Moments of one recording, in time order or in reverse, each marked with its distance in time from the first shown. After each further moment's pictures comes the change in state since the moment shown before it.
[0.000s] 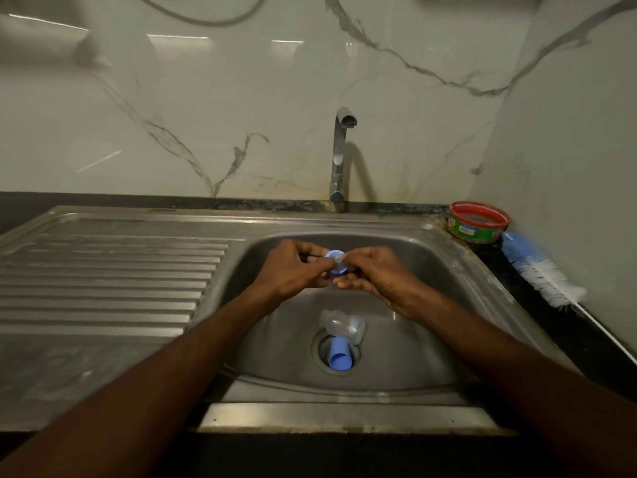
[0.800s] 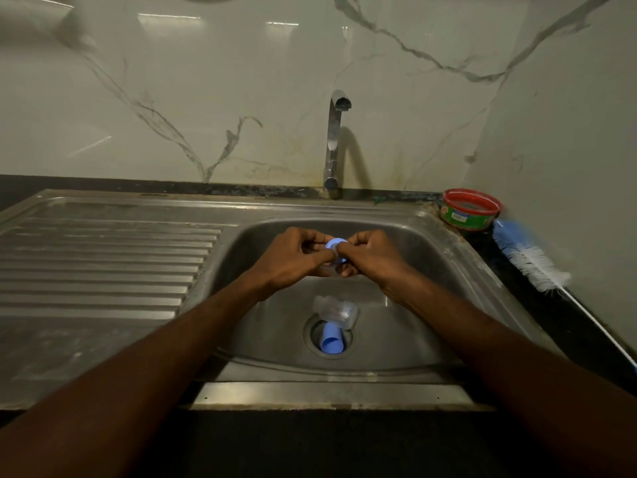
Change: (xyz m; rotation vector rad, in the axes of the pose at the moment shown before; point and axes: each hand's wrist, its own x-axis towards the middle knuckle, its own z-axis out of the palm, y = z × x) left_hand -0.003 0.002 0.008 0.097 -0.126 0.071; right_hand 0.003 0.005 0.000 -0.333 0.212 -0.069
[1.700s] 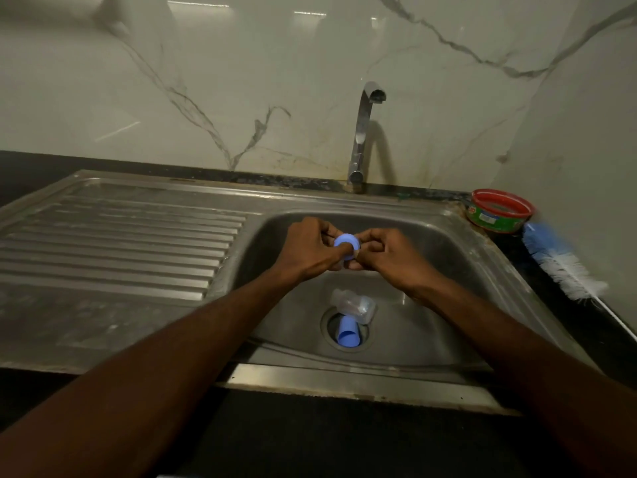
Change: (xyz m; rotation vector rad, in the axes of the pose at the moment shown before) left_hand 0.005 -0.020 -0.004 0.219 0.267 -0.032; right_hand -0.018 -0.009 0.003 -0.059 -0.202 -0.120
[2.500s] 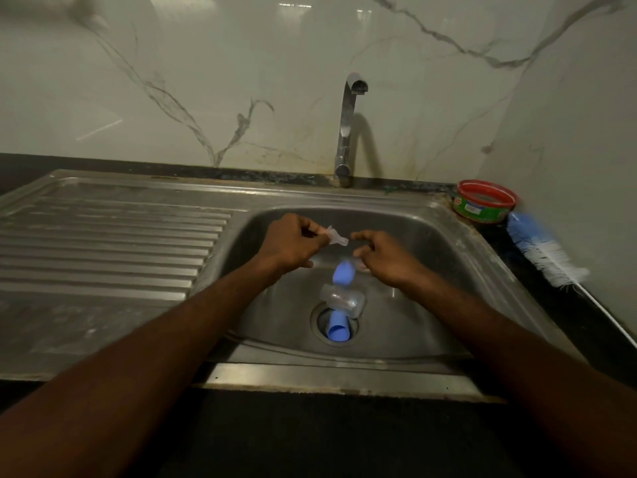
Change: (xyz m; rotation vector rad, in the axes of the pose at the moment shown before) left_hand 0.001 0.006 0.000 -0.072 -0.047 -0.124; right_hand 0.013 0.025 -0.009 -0.322 0.059 0.126
